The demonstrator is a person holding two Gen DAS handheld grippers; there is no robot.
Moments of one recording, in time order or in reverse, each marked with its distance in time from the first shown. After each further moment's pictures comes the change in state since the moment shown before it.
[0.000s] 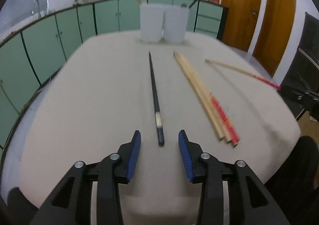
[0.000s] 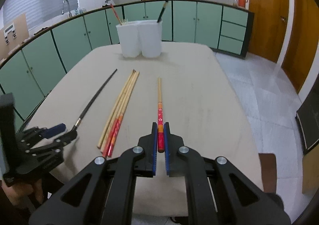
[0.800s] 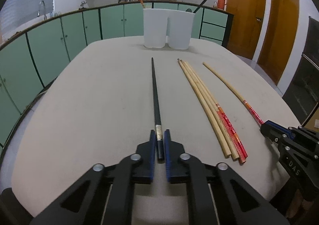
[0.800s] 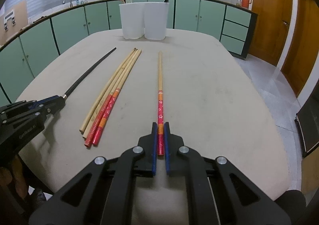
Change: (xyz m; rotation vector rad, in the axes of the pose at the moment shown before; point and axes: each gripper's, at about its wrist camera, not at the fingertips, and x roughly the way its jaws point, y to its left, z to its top) left arm 0.007 -0.002 0.010 -0.029 -0.063 0.028; right arm 0.046 0.016 -0.031 -0.052 0.001 -0.036
